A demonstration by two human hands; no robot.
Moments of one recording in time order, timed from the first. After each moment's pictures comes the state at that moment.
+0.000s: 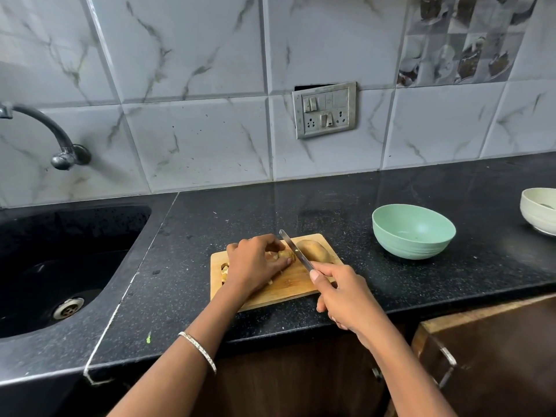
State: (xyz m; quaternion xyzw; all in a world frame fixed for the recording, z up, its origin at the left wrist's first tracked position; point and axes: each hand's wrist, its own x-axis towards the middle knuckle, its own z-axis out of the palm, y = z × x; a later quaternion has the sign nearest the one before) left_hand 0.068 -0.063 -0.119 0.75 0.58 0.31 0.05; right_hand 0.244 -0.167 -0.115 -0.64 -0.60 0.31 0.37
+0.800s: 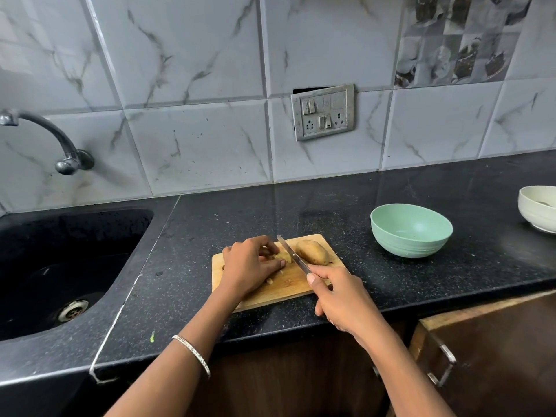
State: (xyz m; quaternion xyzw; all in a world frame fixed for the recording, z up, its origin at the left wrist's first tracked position) left_hand 0.057 -0.068 -0.119 0.74 0.58 0.33 0.09; right_hand 0.239 -0.176 -0.107 -0.65 -0.63 0.28 0.33
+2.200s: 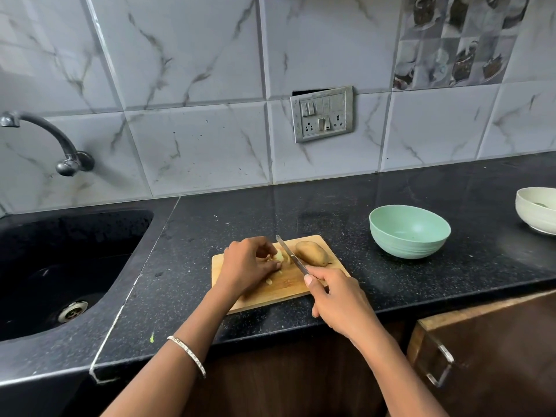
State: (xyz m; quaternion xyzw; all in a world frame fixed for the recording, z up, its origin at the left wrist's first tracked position) left_hand 0.052 -0.068 -0.114 0.76 0.55 0.32 0.12; right_hand 0.234 -0.177 -0.109 -0.66 -0.64 0.24 0.31
